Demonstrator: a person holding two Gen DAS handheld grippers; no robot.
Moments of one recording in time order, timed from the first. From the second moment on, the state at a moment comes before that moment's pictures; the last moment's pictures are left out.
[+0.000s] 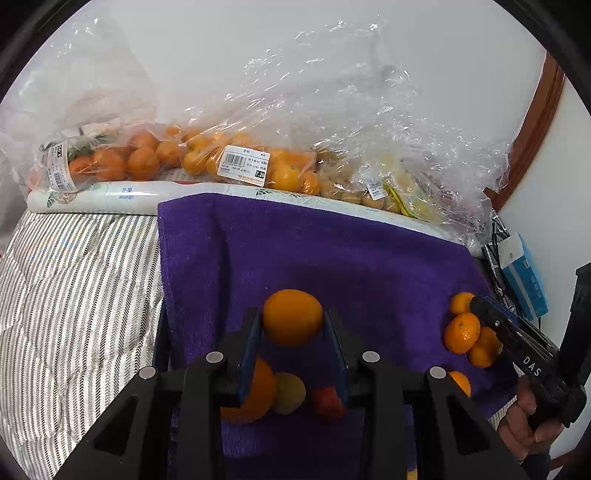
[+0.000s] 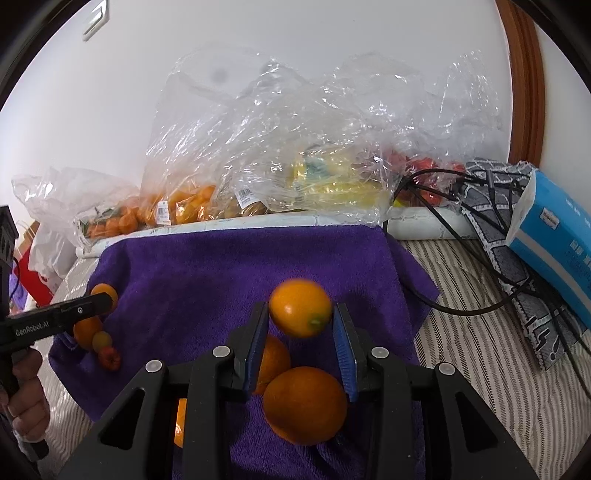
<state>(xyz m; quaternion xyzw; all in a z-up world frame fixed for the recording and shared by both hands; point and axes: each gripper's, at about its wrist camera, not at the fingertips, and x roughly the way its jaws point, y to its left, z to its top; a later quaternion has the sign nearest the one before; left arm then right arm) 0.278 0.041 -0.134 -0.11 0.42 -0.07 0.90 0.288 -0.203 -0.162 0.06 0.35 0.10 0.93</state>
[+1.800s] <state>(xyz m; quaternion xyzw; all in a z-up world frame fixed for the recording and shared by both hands) 0.128 0.051 -0.055 -0.11 0.36 -0.08 0.92 0.128 -0.166 -0.075 0.00 0.30 0.10 0.95</state>
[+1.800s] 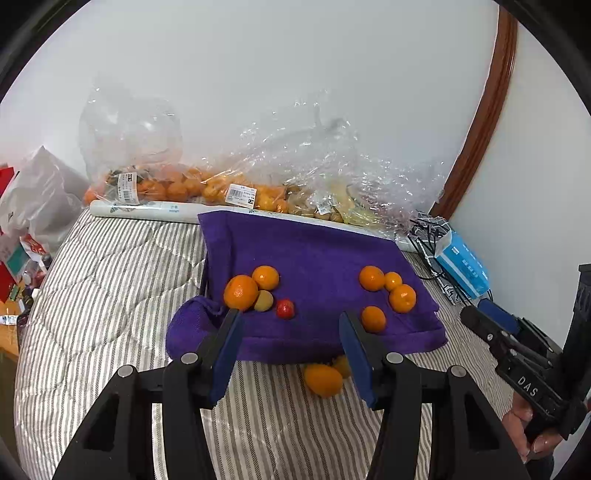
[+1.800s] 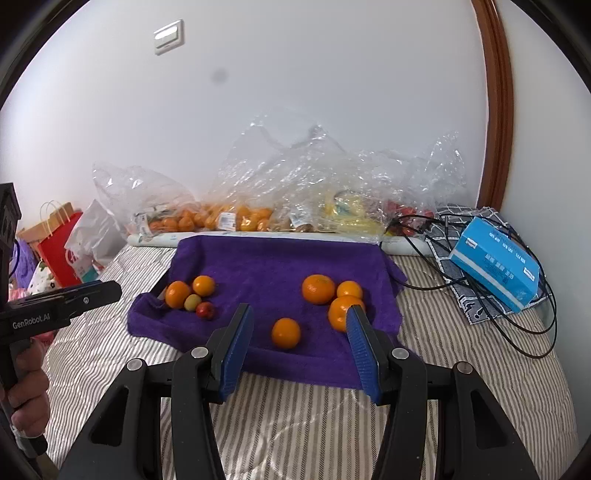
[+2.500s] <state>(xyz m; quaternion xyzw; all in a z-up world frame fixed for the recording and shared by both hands) 0.121 0.058 -0.059 -0.10 0.36 -0.09 0.92 0.127 -0.151 -0.096 0.01 0.33 0.12 0.94</state>
